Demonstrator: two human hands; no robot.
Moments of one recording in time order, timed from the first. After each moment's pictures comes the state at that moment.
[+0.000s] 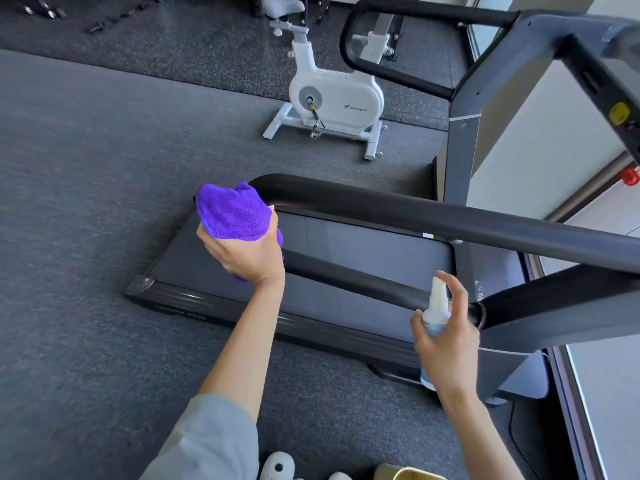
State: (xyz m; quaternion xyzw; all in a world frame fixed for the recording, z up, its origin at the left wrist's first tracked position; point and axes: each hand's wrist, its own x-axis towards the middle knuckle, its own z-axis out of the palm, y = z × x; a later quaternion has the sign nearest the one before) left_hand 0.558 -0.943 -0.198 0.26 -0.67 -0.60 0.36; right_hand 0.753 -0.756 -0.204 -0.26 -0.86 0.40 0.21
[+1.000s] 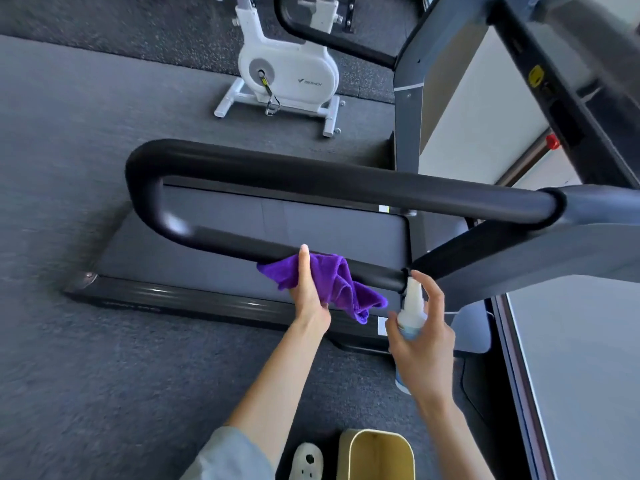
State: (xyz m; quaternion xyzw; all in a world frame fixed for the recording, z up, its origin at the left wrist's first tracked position) left_hand 0.679 -0.787 -0.260 0.30 -0.39 -0.85 -0.20; right_hand 0.819 -0.701 -0.211 -0.25 -0.85 0.40 0.22
